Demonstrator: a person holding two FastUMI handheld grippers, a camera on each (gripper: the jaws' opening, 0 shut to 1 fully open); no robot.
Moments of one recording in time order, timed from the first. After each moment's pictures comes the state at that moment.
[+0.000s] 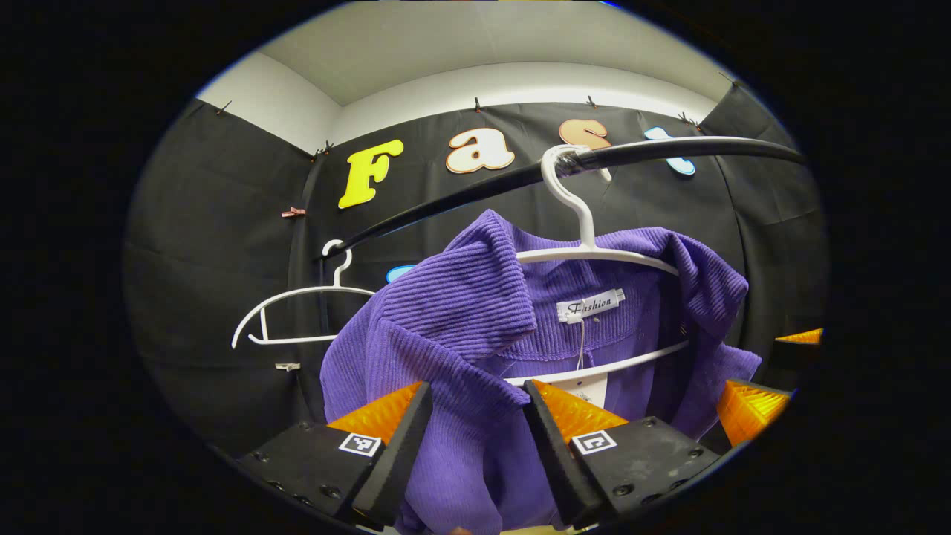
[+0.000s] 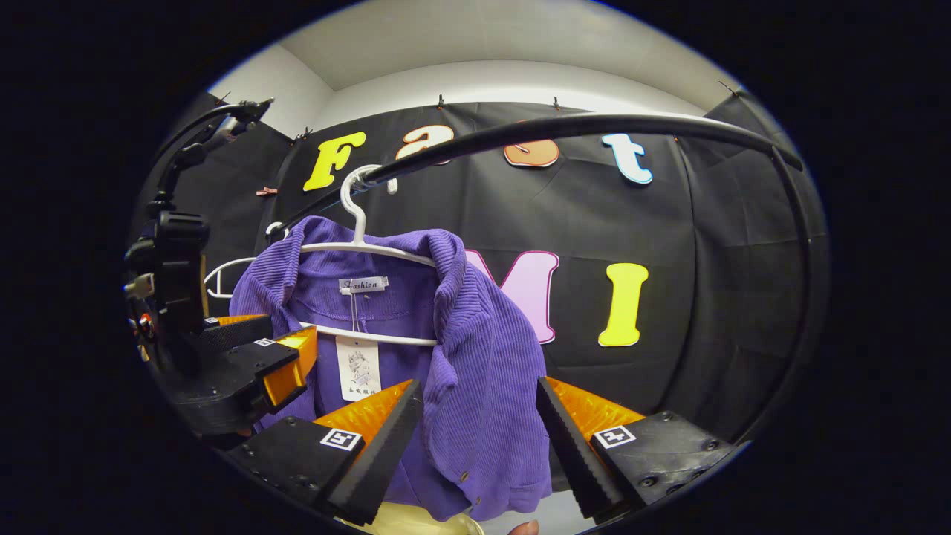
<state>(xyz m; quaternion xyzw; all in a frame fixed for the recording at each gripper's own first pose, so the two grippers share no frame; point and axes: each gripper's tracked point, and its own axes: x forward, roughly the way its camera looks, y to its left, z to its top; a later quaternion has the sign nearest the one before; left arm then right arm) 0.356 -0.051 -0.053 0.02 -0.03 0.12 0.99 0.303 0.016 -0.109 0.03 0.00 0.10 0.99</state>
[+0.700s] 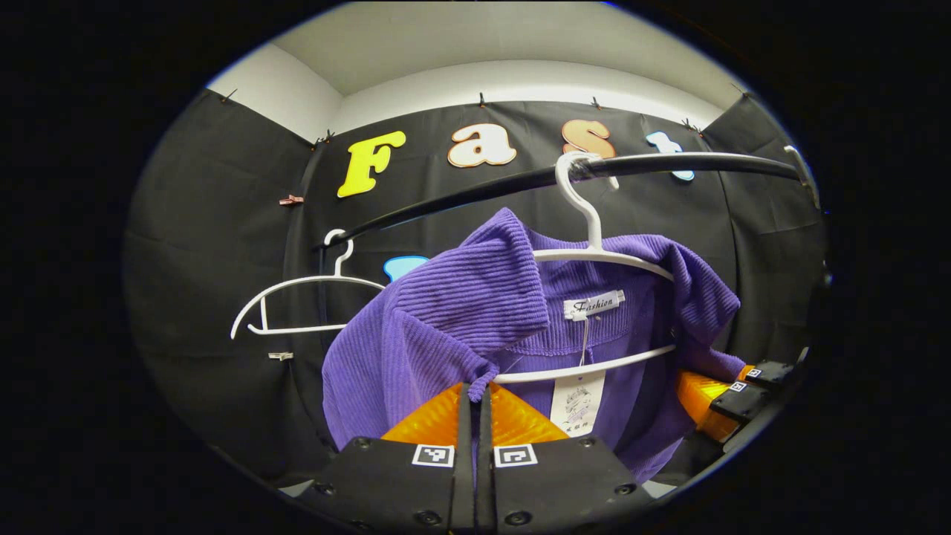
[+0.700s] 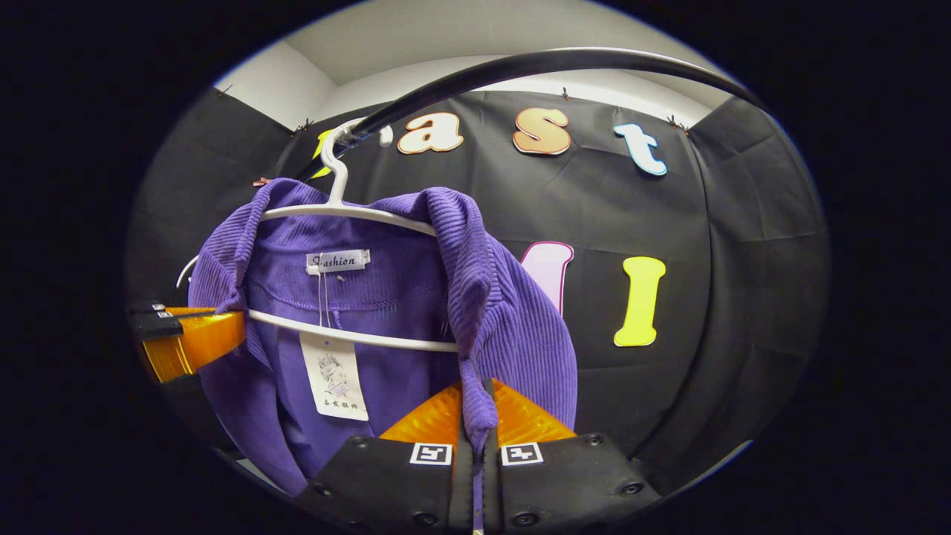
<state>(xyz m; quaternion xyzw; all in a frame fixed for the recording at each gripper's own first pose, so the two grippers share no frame) 0.337 -0.047 -0.053 -0.01 -0.02 0.09 1.00 0.351 0.032 -0.125 0.00 -0.01 0.09 1.00</state>
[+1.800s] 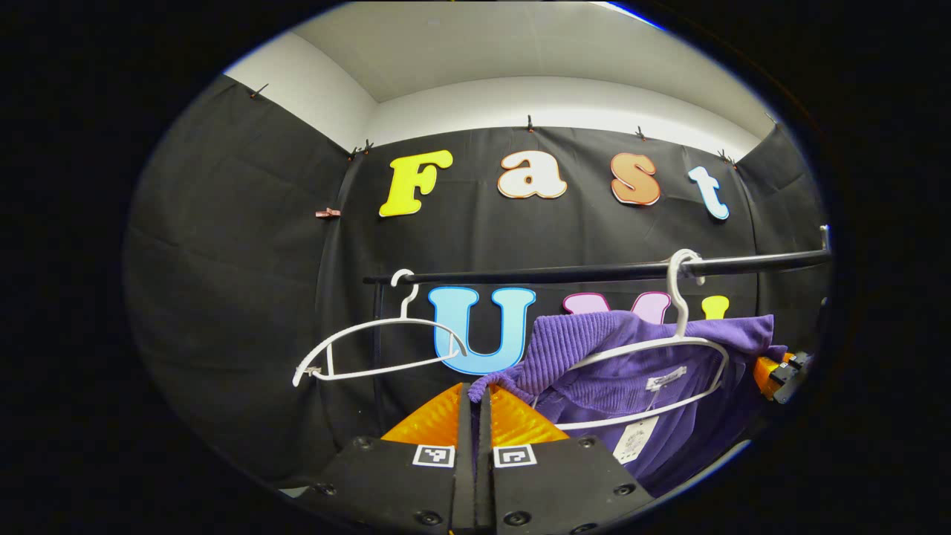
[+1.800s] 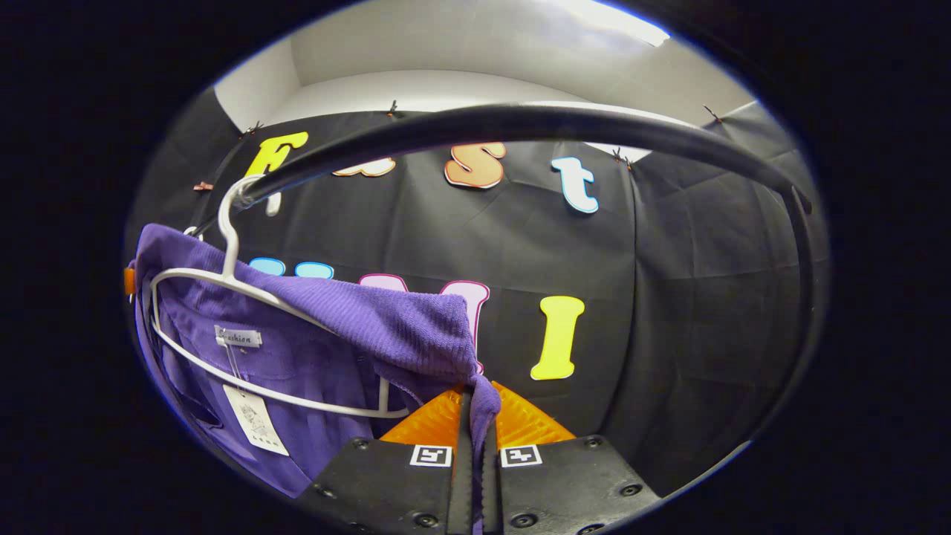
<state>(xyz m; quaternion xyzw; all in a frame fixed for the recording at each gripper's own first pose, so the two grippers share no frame) 0.318 0.063 0.009 -0.04 -0.04 0.13 0.99 0.370 -0.053 -0.065 0.01 -0.04 -0.05 1.00</state>
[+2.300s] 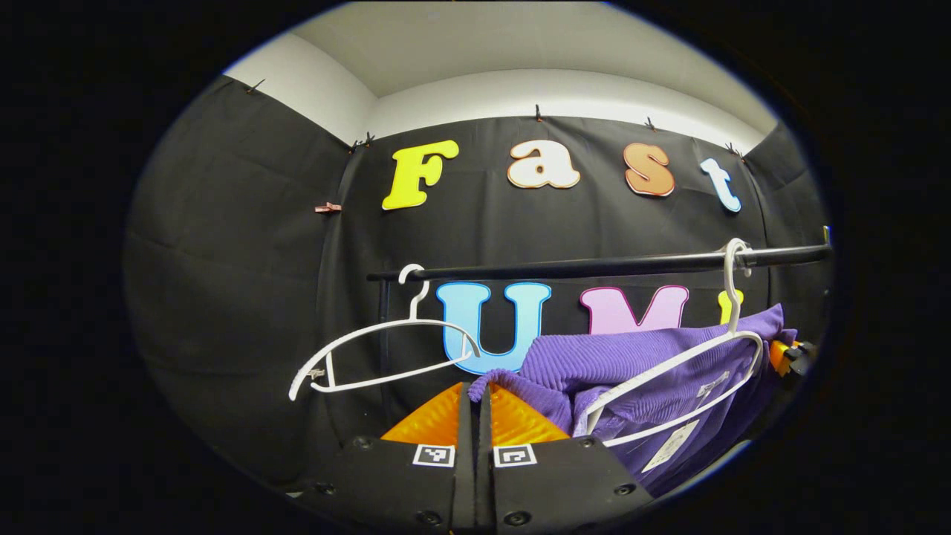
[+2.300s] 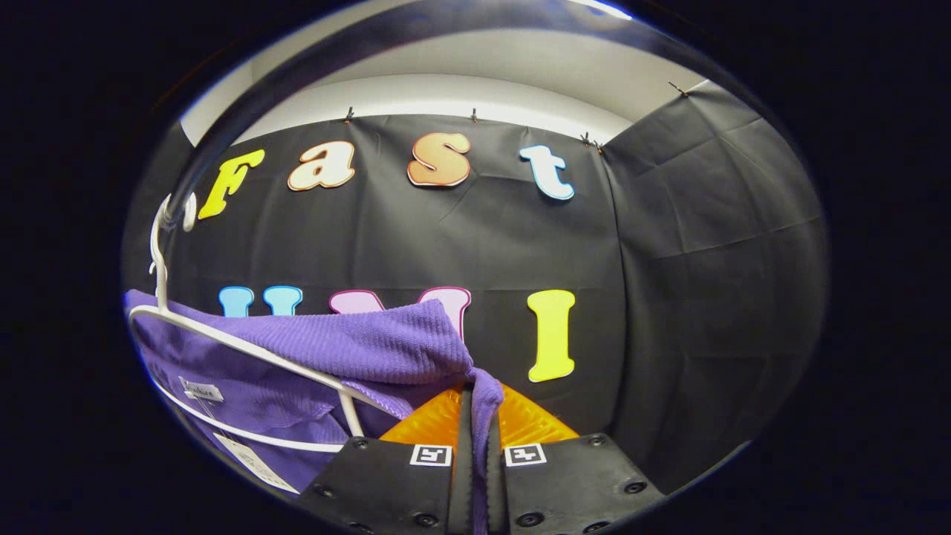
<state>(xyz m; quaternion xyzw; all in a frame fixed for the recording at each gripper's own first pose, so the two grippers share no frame) 0.347 0.092 0.002 -0.03 -0.03 0.13 0.99 0.418 -0.062 -0.071 0.05 -0.05 -0.08 0.99</state>
